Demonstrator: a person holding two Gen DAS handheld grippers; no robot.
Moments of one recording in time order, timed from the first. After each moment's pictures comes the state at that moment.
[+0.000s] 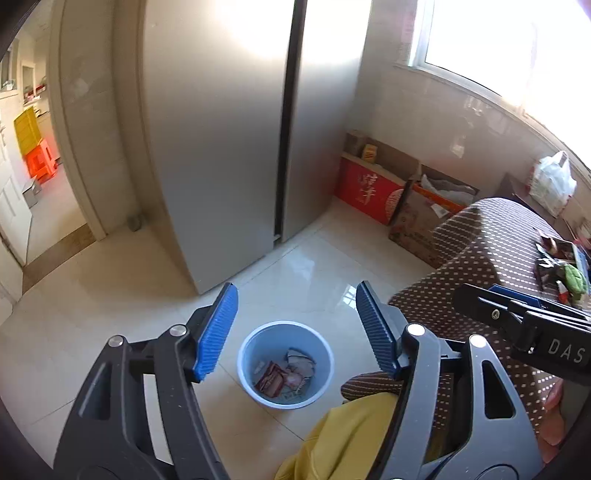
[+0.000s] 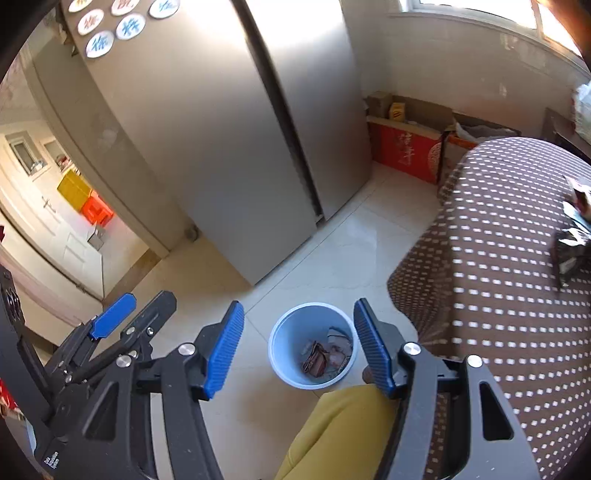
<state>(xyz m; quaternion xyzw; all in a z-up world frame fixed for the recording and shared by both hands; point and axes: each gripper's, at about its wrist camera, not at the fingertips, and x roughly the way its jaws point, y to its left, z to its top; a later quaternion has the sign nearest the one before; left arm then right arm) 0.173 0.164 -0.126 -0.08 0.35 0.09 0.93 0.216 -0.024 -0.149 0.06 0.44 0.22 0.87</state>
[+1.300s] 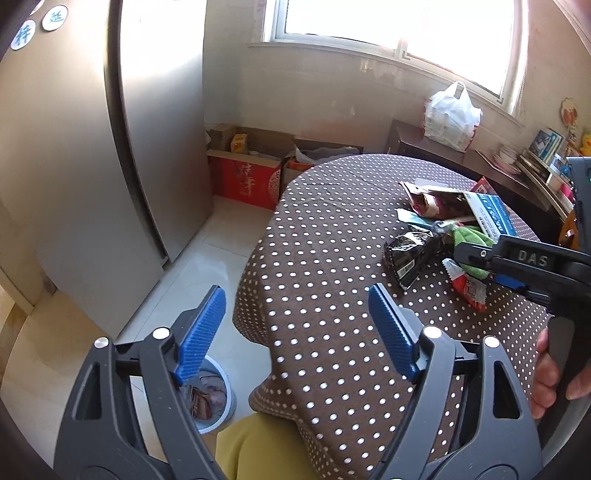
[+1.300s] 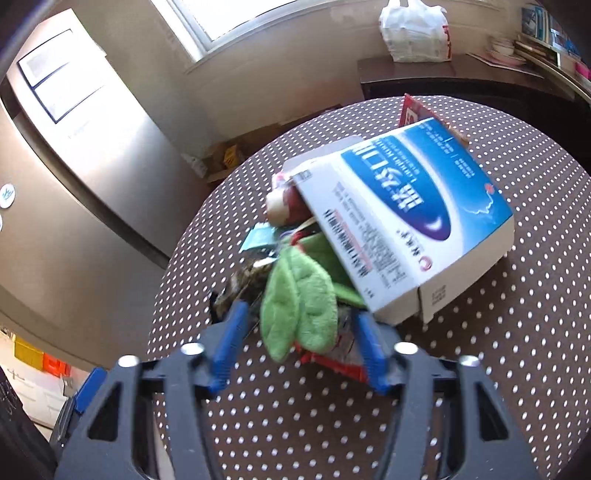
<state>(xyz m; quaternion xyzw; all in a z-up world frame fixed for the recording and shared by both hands) 0.240 -0.044 -0.116 0.01 0.37 -0.11 0.92 0.258 -0.303 -0.160 0.24 0.40 -0.03 0.88</state>
